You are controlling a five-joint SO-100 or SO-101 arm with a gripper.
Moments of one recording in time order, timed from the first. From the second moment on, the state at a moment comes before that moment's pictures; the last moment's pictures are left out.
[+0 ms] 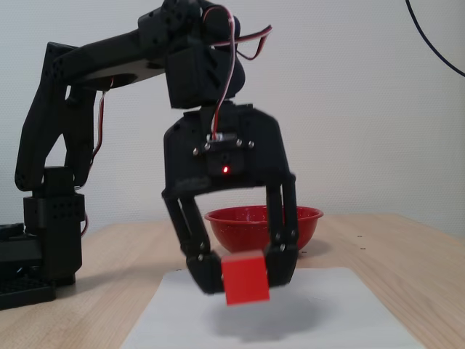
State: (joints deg) arm -29.8 72.0 56.0 87.3 26.2
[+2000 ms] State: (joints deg) arm 34.1 87.6 41.0 102.7 -1.9
